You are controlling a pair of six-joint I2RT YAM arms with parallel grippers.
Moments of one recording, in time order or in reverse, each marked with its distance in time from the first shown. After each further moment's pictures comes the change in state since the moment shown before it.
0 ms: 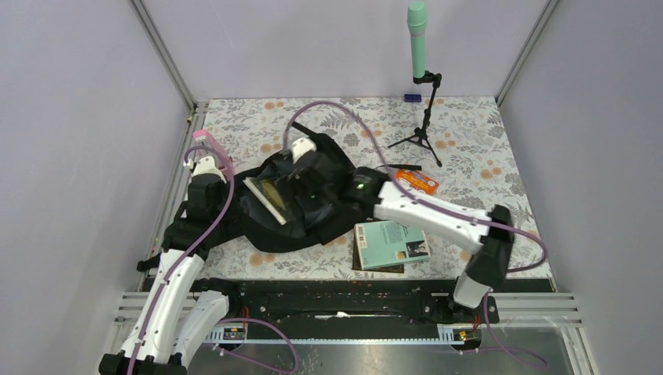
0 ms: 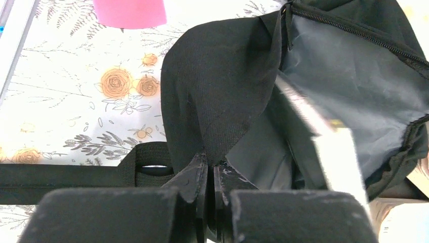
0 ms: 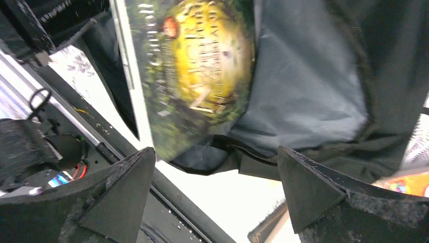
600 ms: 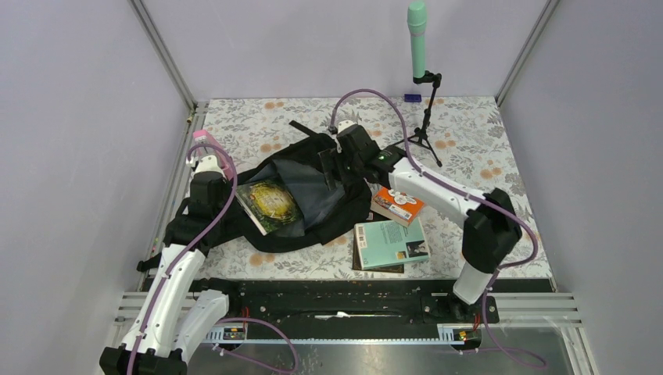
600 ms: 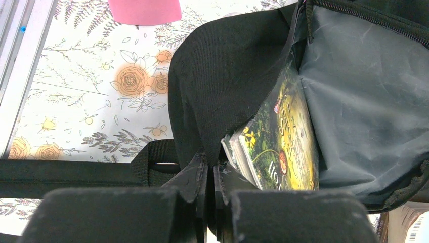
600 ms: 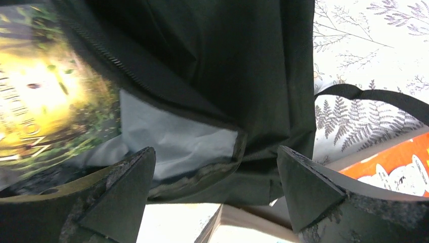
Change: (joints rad) left arm 0.004 0.047 0.013 -0.019 -0.040 0.053; right arm -0.377 -0.070 -0.235 0.131 -0.148 -0.053
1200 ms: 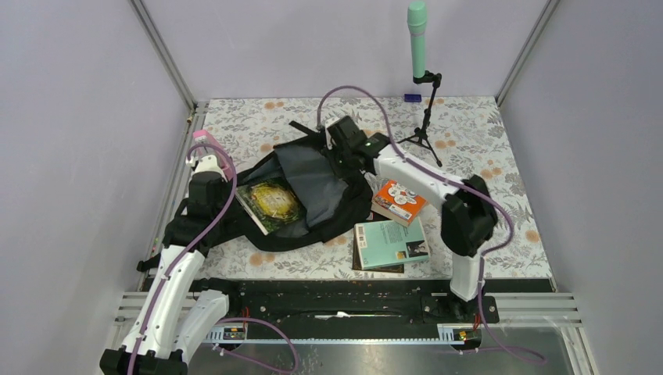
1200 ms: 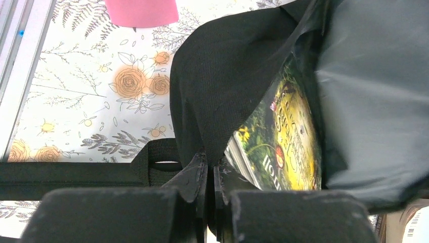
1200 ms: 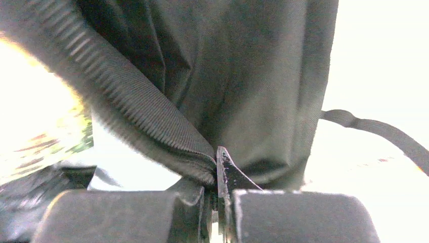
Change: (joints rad) left arm 0.006 -0.010 0.001 0.001 0.016 0.012; right arm -0.043 0.253 0.179 -0.070 -0.068 -0.150
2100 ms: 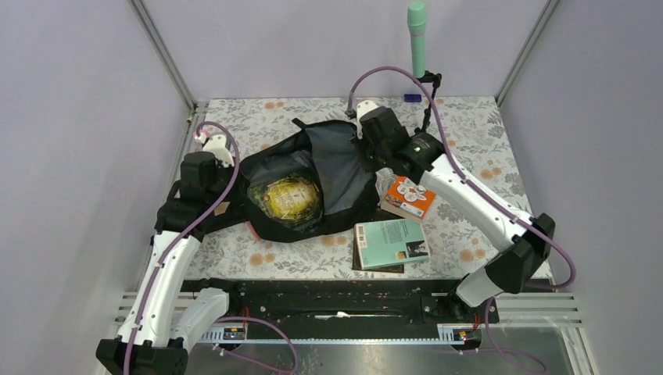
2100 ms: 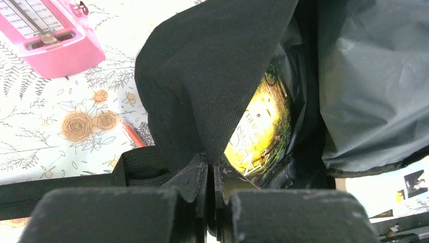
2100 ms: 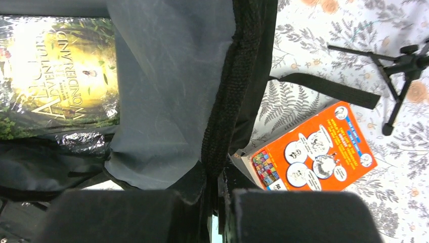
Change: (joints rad) left arm 0.001 0.111 0.225 -0.027 0.286 0.108; right arm 0.001 -0.419 -0.029 -0.195 0.167 -0.028
